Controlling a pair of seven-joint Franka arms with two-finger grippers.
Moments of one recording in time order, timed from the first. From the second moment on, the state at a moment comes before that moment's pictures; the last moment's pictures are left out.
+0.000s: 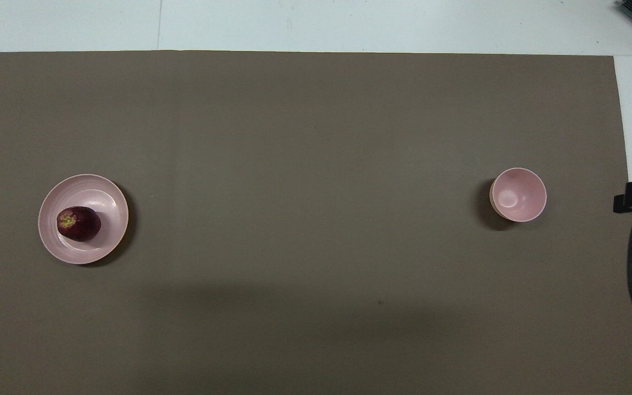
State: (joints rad) left arm -0.02 -0.04 0.03 -1.47 0.02 1.40 0.16; right arm 0.04 -0.12 -0.07 -1.53 0.00 1.43 0.19
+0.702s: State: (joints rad) left arm -0.02 -0.07 0.02 -1.52 0.02 1.40 0.16; right arm 0.04 -0.12 -0.07 -1.53 0.00 1.43 0.19
